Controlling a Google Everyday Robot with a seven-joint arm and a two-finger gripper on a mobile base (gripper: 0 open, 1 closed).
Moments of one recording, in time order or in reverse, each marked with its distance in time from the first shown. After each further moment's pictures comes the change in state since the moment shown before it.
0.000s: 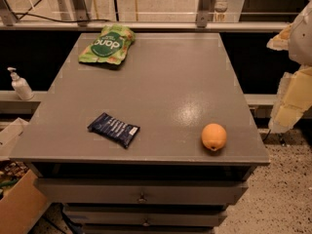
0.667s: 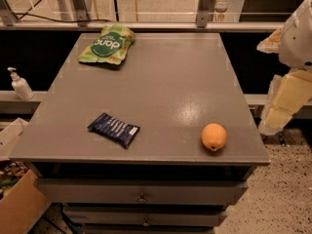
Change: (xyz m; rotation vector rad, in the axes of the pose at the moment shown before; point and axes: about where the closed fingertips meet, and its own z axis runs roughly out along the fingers) arm -0.016 0.006 0.007 -0.018 -0.045 -0.018
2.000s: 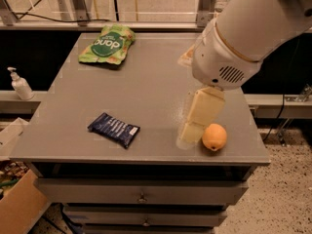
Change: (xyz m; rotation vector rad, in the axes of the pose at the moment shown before) arm -0.129 0.051 0.041 -0.118 -0.217 -0.129
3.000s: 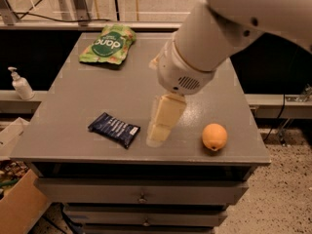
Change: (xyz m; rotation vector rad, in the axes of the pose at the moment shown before) arm -0.040 -0.015 0.053 0.008 -0.047 -0.081
